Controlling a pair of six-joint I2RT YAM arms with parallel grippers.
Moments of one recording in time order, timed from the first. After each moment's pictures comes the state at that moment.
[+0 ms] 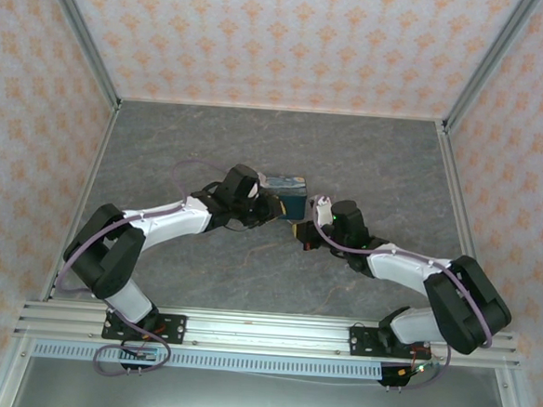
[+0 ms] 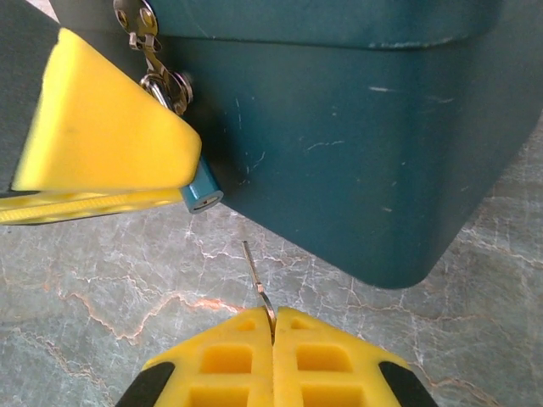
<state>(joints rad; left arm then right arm) -0.59 1.59 0.92 -0.08 0.37 -1.05 0.57 1.36 0.48 0.28 -0.38 0.38</state>
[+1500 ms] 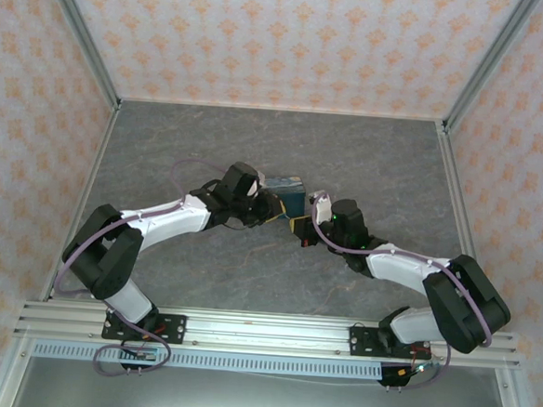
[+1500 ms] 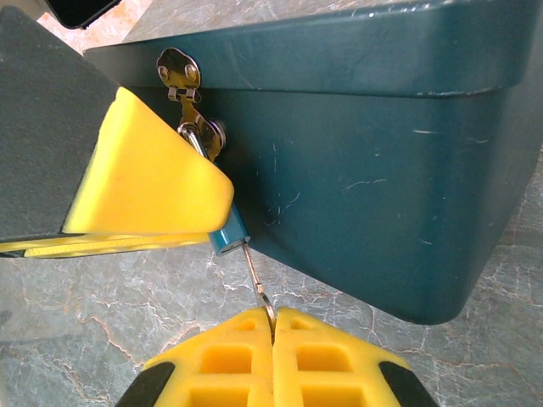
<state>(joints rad) -0.58 1.59 0.94 -0.12 0.39 -1.07 0.58 1.36 0.48 0.36 -0.37 0.39</state>
